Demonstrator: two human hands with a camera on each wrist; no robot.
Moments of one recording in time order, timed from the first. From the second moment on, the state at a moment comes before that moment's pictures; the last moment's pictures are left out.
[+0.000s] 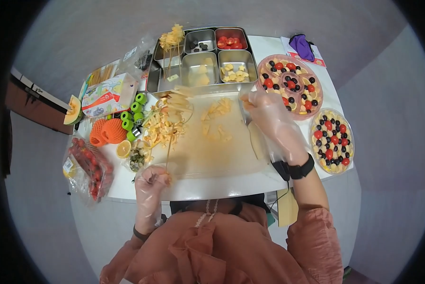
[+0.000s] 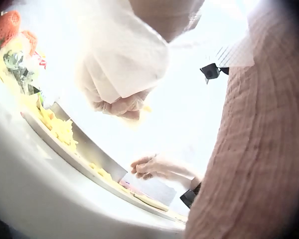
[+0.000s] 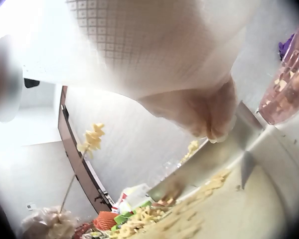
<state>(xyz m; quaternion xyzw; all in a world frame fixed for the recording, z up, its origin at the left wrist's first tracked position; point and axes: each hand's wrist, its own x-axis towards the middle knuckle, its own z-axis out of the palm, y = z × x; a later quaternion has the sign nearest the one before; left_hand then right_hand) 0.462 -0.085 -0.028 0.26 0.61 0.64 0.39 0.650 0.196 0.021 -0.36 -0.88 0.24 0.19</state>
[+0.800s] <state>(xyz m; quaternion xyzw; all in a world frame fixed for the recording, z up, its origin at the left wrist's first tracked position) 0.460 -0.087 -0.033 0.24 0.60 0.64 0.41 0.605 0.217 -0.014 -0.27 -0.95 0.12 0.11</state>
